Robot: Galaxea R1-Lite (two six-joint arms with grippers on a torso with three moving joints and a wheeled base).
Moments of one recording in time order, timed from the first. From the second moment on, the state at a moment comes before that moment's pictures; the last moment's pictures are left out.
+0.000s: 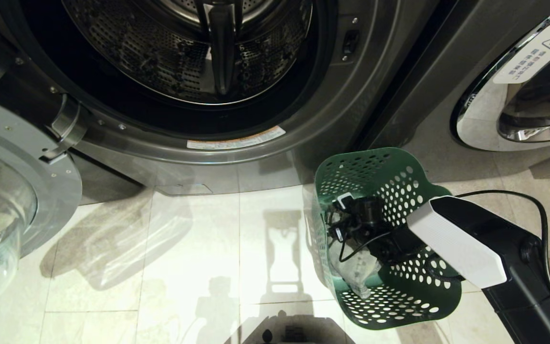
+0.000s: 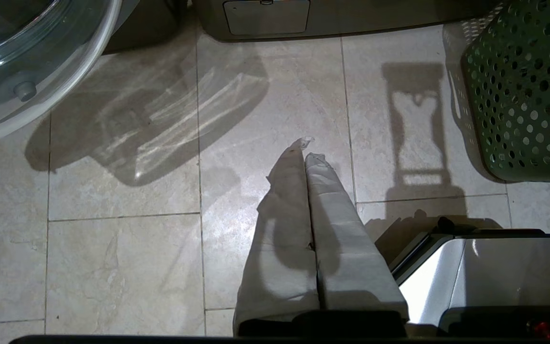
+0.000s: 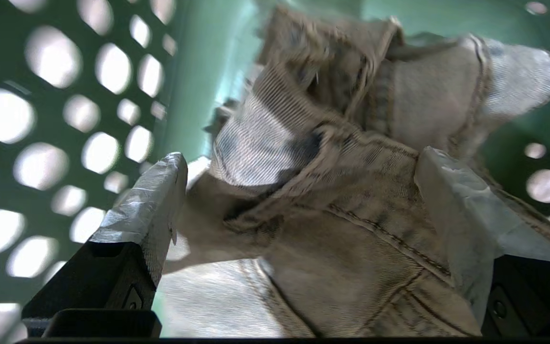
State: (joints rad) left arm 0.01 0.00 0.00 0.02 0.00 0.02; right arm 0.30 2.66 -1.54 -0.71 -0.15 -0.23
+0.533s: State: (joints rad) left arm 0.01 0.00 0.00 0.02 0.00 0.02; right arm 0.29 2.68 -1.56 -0.71 -0.33 -0.30
